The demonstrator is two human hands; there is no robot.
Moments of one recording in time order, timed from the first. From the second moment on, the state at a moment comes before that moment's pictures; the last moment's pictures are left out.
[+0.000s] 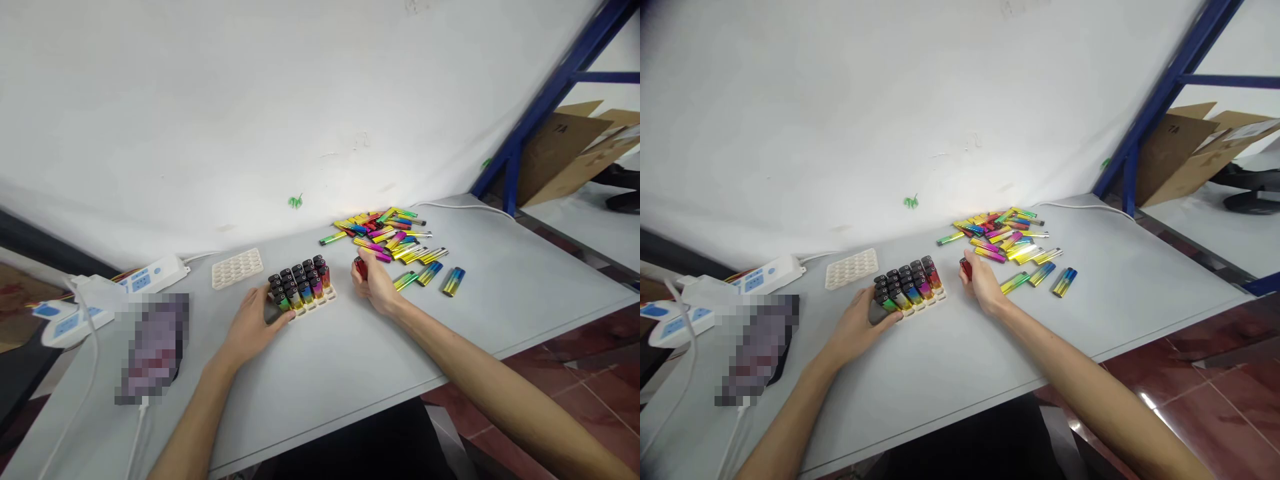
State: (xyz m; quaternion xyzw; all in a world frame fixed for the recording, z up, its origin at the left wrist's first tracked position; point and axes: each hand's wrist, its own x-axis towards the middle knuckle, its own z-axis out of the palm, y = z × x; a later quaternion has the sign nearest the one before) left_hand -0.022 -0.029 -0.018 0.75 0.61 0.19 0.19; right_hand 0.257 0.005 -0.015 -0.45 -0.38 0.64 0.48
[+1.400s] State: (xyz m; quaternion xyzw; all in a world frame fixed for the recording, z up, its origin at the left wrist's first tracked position) left_hand -0.021 -0.029 -0.017 0.75 0.61 0.18 0.19; right_hand 0.258 0.002 -0.023 -0.39 -0.60 0.52 0.47
